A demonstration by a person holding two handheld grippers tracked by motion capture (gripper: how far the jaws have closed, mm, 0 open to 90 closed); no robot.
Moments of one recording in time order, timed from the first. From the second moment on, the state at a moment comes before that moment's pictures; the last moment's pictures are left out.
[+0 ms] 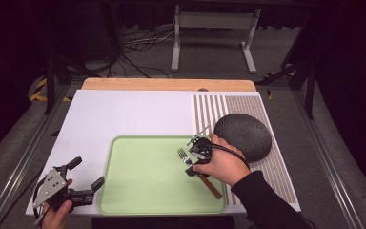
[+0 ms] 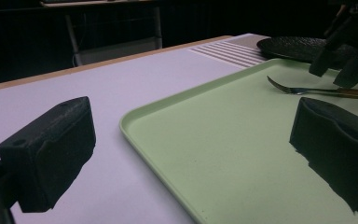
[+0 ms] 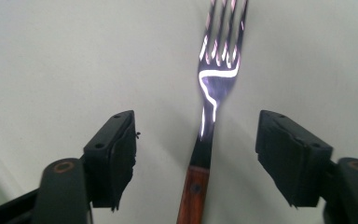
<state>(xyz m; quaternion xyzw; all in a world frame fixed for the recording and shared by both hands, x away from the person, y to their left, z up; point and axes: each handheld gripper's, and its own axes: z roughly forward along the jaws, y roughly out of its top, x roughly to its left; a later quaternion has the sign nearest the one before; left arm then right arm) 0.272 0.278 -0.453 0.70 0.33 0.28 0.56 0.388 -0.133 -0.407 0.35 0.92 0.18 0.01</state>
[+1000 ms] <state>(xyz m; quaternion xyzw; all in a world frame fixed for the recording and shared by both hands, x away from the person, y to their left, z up) 0.272 0.278 -0.453 0.70 0.33 0.28 0.57 0.412 -0.117 -0.415 0.25 0.93 0.28 0.03</state>
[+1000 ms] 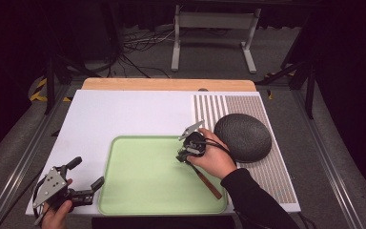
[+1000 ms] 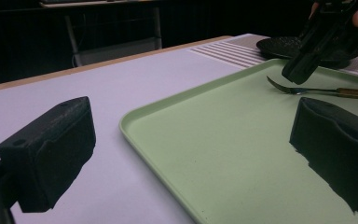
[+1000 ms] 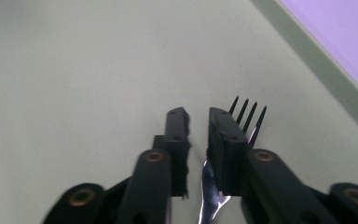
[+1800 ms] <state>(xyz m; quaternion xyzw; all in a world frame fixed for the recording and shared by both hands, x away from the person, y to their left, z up) 0.271 0.278 -0.452 0.70 0.33 0.28 0.57 0.417 -0.111 -0.433 0.25 0.93 0.27 0.03</state>
